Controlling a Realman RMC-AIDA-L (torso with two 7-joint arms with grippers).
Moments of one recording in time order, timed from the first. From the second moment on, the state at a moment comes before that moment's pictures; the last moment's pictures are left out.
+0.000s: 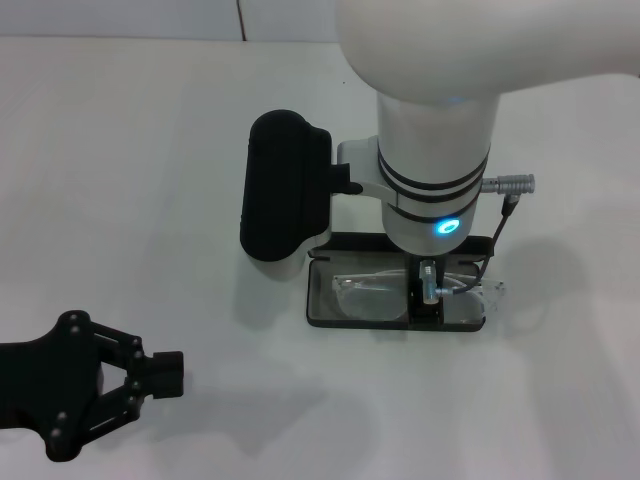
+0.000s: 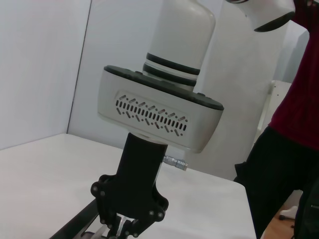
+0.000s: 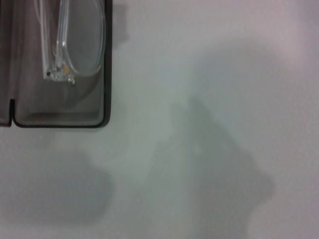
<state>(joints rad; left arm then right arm) -0.26 -1.97 0.81 0.72 1.85 2.02 -1.21 1.30 2.03 -2.24 -1.05 -2.26 -1.51 2.77</state>
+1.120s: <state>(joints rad) -0.26 -1.97 0.81 0.71 1.85 2.02 -1.20 1.30 2.03 -2.25 -1.05 -2.28 -1.50 2.75</state>
